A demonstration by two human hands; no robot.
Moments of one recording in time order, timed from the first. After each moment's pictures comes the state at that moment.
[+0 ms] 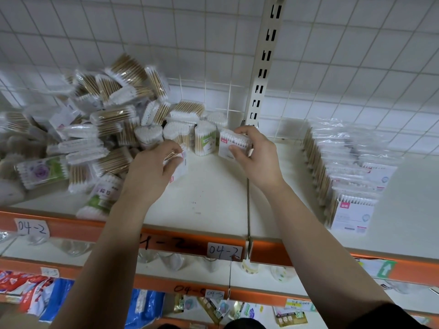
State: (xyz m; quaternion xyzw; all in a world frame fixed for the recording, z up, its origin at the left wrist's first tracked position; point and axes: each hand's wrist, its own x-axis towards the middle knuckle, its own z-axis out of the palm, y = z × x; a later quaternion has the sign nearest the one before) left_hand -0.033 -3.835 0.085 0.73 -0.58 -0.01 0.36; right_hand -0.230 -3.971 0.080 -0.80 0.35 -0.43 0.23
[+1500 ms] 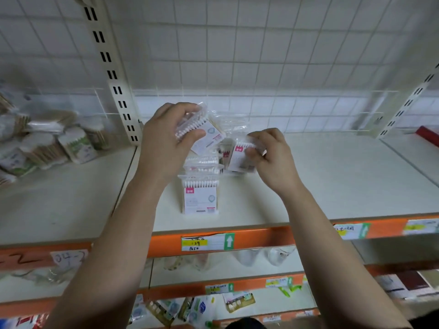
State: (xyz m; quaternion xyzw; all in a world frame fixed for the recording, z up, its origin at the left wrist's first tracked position) left_hand -0.318 -3.942 0.155 0.59 -0.63 -0.01 0.50; right_hand -0.530 -4.009 0.111 -0.77 0.45 -0.41 0.17
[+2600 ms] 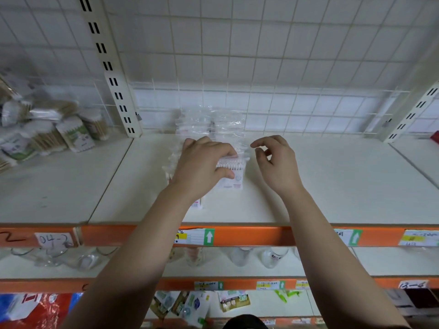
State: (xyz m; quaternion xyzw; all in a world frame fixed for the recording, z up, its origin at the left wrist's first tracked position) left_hand -0.393 -3.952 0.113 0.62 -0.73 0.00 0.29; right_hand -0.566 -4.031 0.085 -0.76 0.45 -0.42 0.20
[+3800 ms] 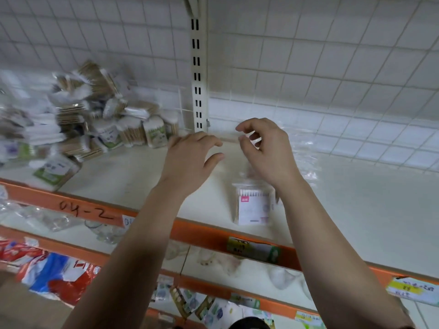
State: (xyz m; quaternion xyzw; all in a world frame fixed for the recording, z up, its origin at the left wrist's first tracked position) left_hand -0.257 -3.898 0.122 0.72 -0.62 0.11 0.29; right_hand -0.412 -3.989 0.147 -0.84 0.29 -0.41 0.23
